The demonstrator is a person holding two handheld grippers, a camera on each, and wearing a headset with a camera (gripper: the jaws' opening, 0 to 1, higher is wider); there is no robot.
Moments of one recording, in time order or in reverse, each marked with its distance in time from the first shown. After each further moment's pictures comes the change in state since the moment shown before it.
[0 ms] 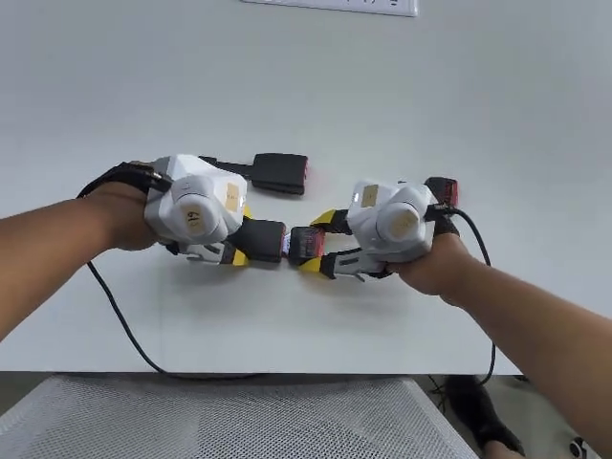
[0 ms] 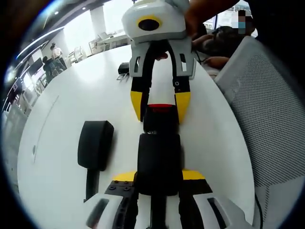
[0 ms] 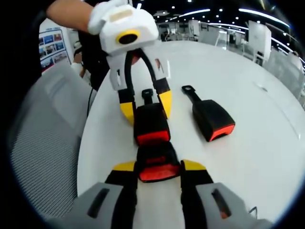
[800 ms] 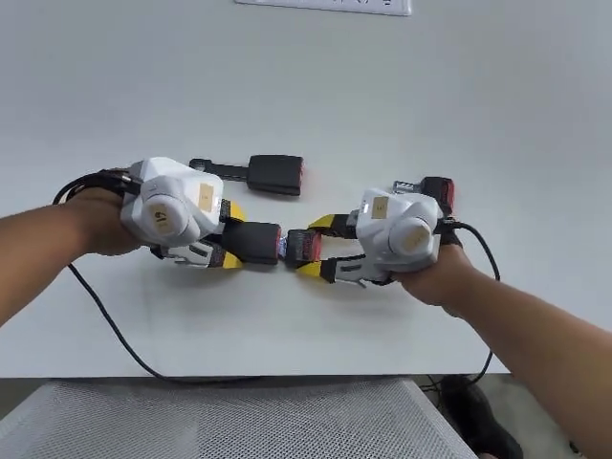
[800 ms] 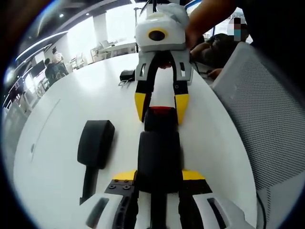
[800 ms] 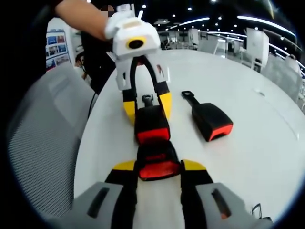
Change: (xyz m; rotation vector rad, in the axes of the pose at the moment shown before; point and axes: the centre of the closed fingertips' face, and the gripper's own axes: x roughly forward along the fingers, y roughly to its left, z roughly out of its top) left arm -0.001 -0.001 -0.001 -0.006 -0.115 -0.016; right arm -0.001 0.006 -0.001 -0.020 -0.089 -0.016
